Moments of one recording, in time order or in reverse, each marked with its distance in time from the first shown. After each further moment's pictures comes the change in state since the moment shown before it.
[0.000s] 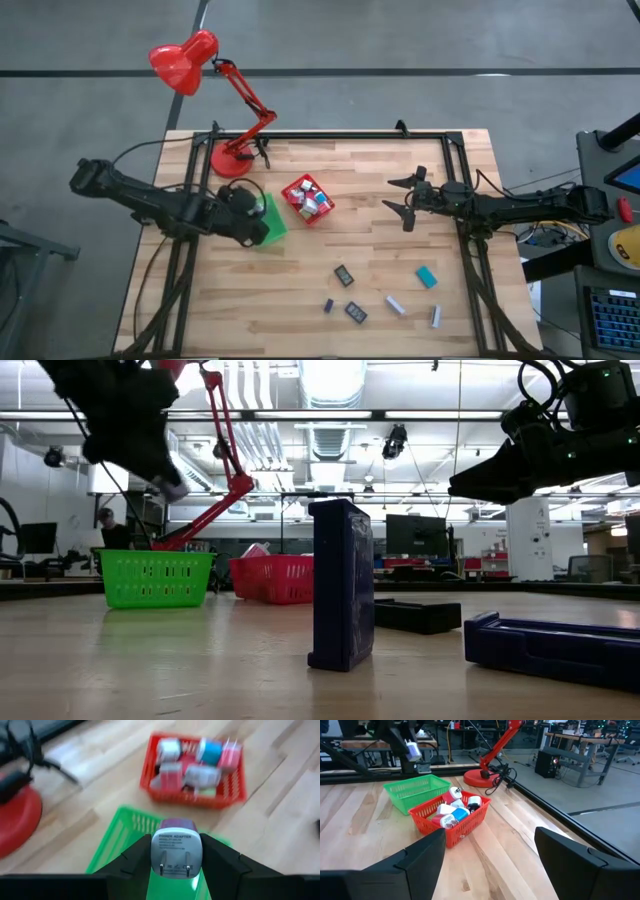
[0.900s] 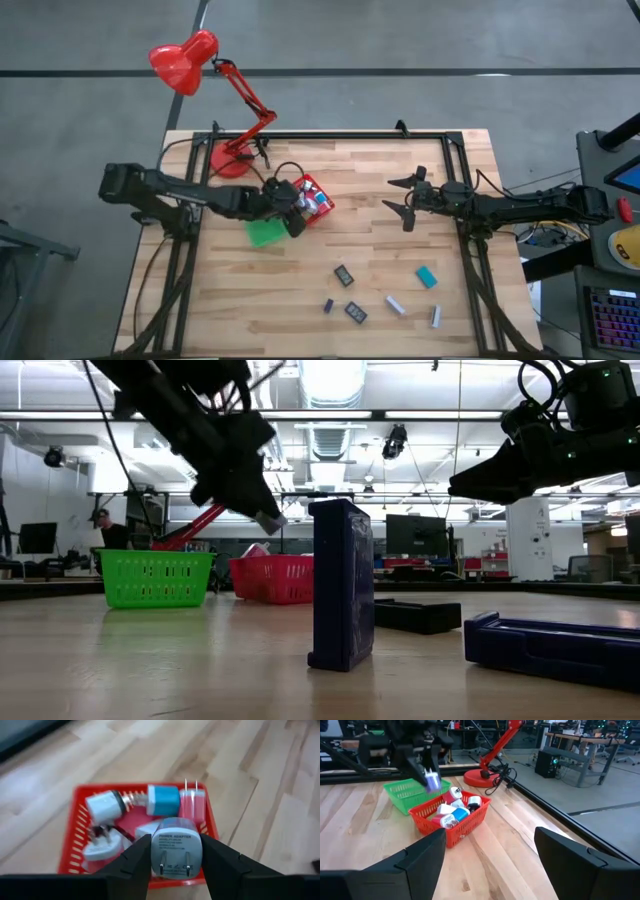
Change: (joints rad) left arm 0.287 0.353 0.002 0.657 0.274 0.479; right arm 0.000 0.000 0.000 0.000 0.000 0.000
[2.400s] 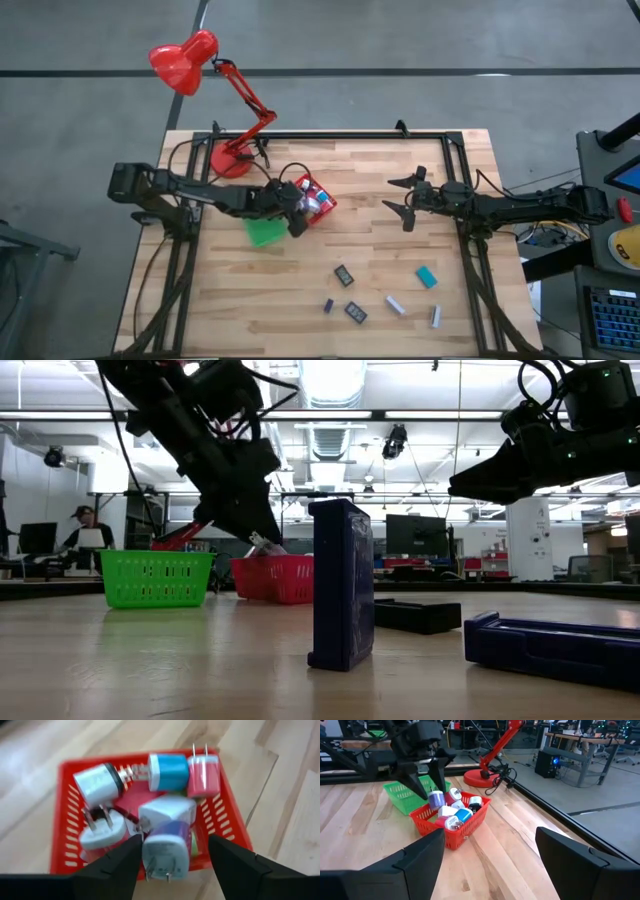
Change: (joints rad) left arm 0.032 0.082 0.007 -0.002 0.052 0.010; right arm 0.000 0.000 0.000 0.000 0.000 0.000
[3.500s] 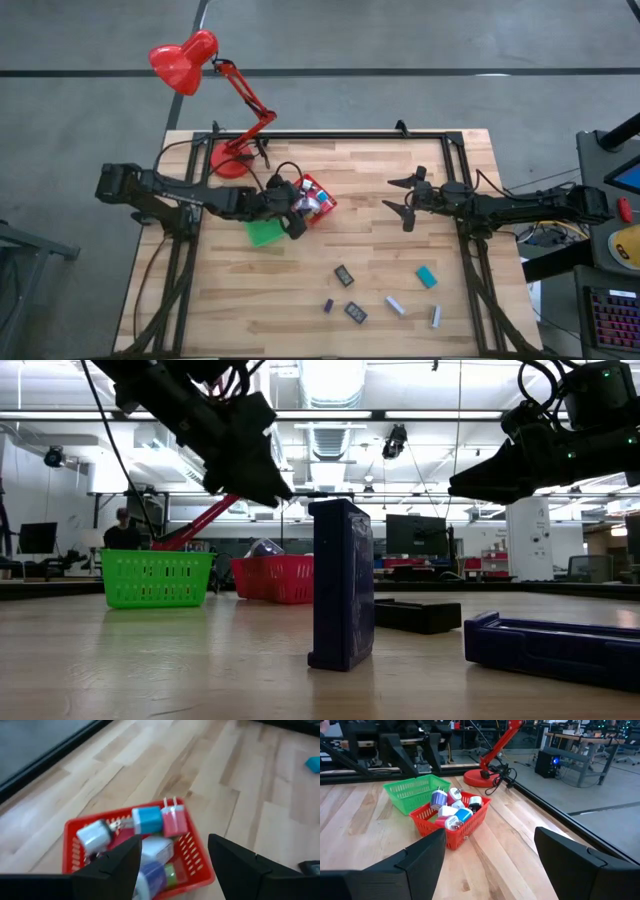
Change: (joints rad) left arm -0.056 -0.102 -0.003 0.086 -0.063 0.125; right arm 0.000 0.000 0.000 0.000 0.000 0.000
